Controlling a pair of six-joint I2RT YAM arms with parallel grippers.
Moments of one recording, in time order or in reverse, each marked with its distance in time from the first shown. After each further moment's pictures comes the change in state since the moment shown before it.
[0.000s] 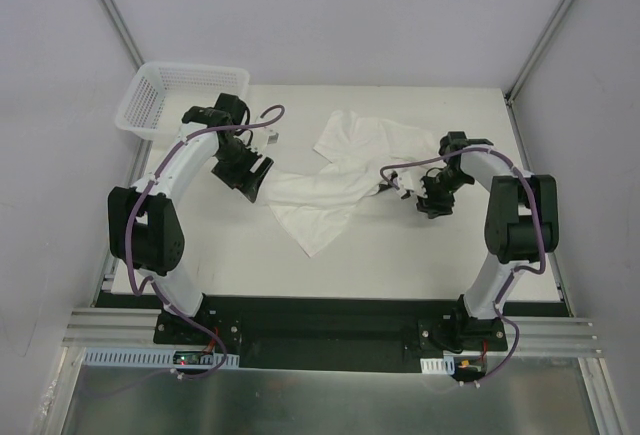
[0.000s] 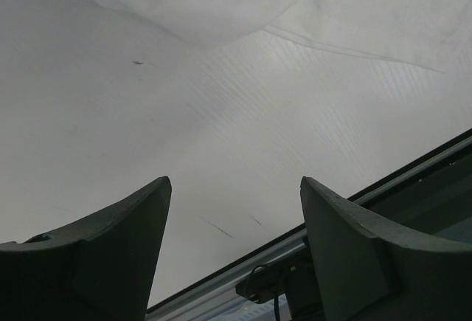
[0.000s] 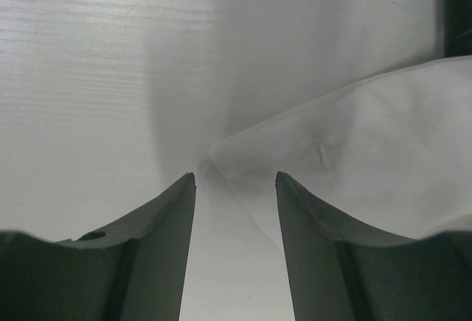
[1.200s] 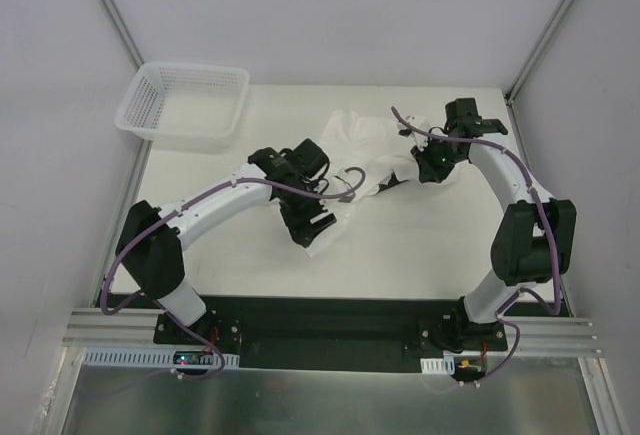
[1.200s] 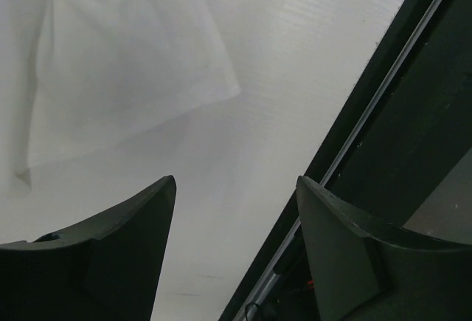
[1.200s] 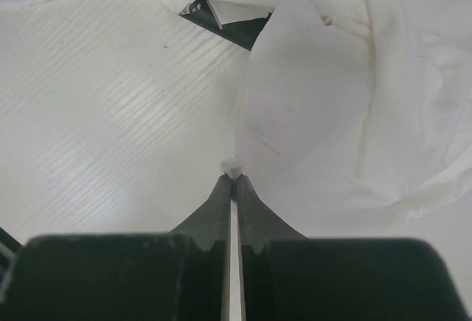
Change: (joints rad) left arm -0.500 -0.097 -0.137 0.114 0.060 -0.021; right arm 0.052 -0.175 0.160 0.051 -0.017 0.861
